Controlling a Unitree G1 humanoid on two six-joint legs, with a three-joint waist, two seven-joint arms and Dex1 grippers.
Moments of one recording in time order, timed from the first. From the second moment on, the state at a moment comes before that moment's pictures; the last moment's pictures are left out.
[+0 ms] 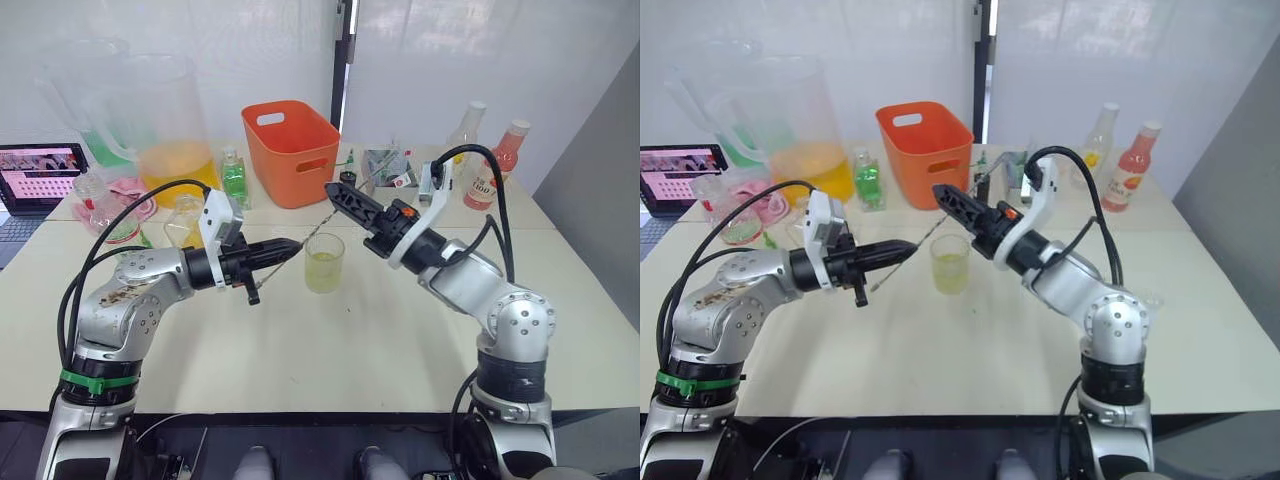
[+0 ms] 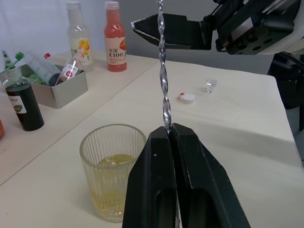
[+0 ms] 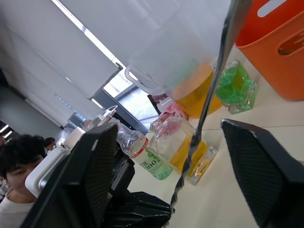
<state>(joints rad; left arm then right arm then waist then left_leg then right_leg) -0.55 0.62 0.06 -0.19 -0.61 0.61 -0.94 -0.67 -0.19 -0.15 -0.31 1.41 0.87 -0.22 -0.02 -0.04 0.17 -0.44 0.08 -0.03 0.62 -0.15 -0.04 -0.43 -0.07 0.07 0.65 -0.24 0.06</state>
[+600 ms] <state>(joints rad) -0.55 0.60 0.06 -0.19 -0.60 0.61 -0.93 -0.67 -0.14 -0.14 -0.30 1.39 0.83 -0.27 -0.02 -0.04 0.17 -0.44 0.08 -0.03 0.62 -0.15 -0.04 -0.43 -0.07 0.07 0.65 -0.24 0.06</state>
